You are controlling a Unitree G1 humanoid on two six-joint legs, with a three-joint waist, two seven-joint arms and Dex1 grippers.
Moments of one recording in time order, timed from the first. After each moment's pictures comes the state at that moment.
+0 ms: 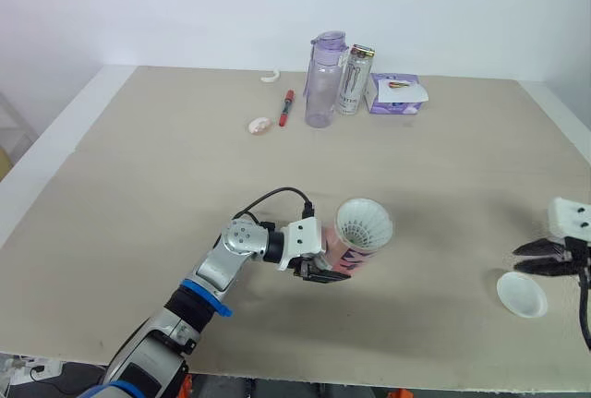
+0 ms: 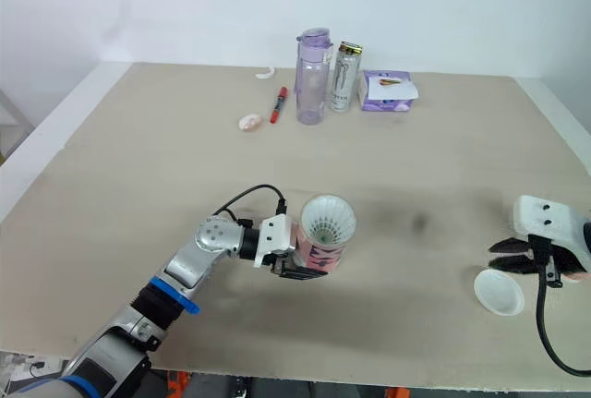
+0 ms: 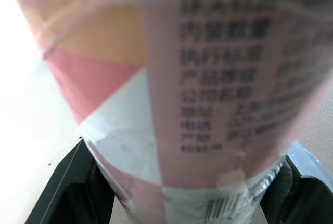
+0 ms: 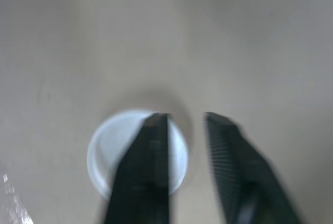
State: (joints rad) left arm -0.55 0.19 -0.43 0.30 -0.05 -0.08 -1.12; right arm -0.06 -1.34 -0.23 0.29 0.14 0.02 1.51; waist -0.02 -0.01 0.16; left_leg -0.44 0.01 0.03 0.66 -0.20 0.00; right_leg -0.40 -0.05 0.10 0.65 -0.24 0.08
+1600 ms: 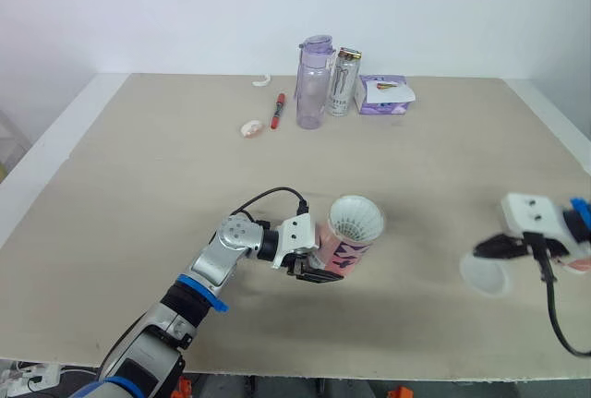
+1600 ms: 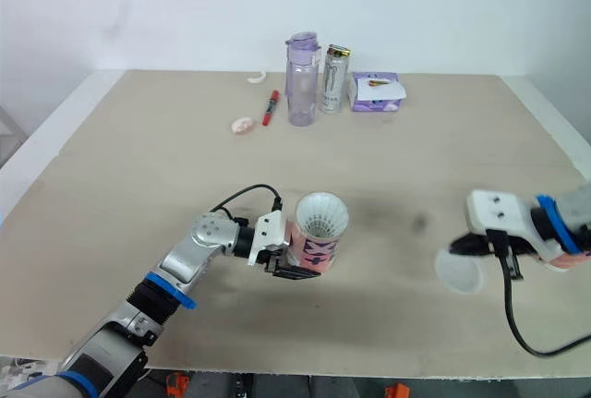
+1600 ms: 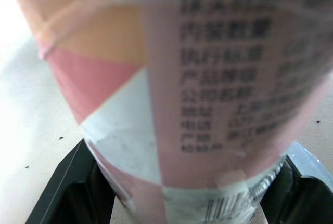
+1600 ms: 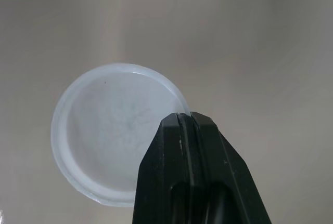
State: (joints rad) left arm -0.57 0.21 -0.43 0.35 -0.09 -0.04 -1.16; right arm -0.43 -1.30 -0.02 0.09 0.23 0.09 1.55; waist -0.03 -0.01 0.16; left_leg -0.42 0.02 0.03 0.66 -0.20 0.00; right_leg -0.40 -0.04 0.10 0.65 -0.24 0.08
